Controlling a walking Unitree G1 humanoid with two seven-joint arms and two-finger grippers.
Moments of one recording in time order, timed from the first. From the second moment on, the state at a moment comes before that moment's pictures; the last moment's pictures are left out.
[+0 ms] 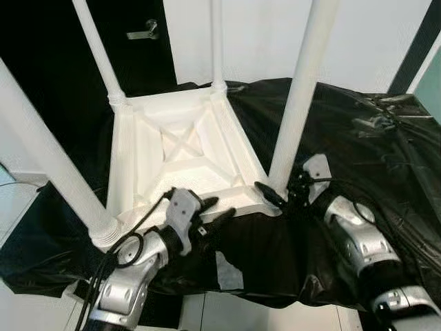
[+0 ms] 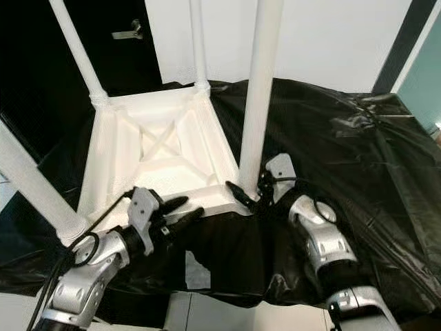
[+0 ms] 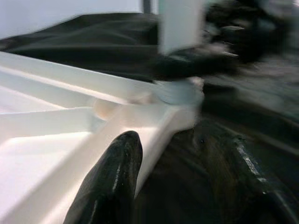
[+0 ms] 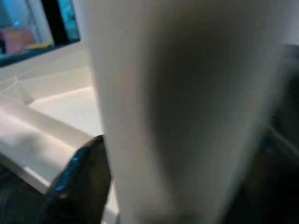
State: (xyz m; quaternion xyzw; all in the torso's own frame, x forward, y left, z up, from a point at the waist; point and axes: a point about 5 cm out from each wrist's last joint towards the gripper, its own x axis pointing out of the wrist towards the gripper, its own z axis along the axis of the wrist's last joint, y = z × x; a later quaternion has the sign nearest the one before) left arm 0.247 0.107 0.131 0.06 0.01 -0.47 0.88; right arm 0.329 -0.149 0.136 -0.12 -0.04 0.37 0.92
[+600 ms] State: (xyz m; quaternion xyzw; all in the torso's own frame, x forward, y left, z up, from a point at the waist) left arm 0.245 0.098 0.129 0.05 0.00 -0.47 0.88; right arm 0.326 -0.136 0.119 -0.07 -0.04 0.24 0.97
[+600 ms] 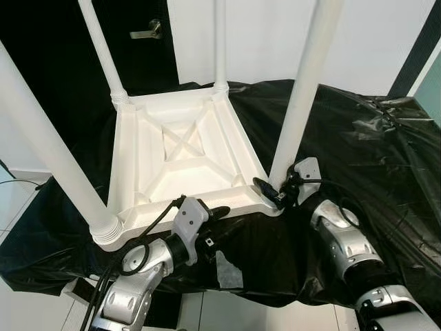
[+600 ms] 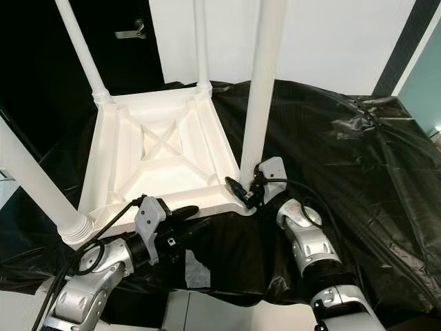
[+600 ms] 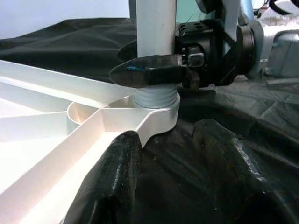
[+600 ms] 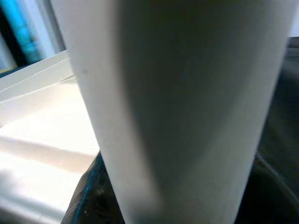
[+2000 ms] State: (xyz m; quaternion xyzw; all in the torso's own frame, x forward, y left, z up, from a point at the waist) left arm 0.264 0.094 0.146 0.08 -0.03 -0.47 0.88; right arm 0.307 -0.153 0.139 -0.12 -0.07 0.27 0.95
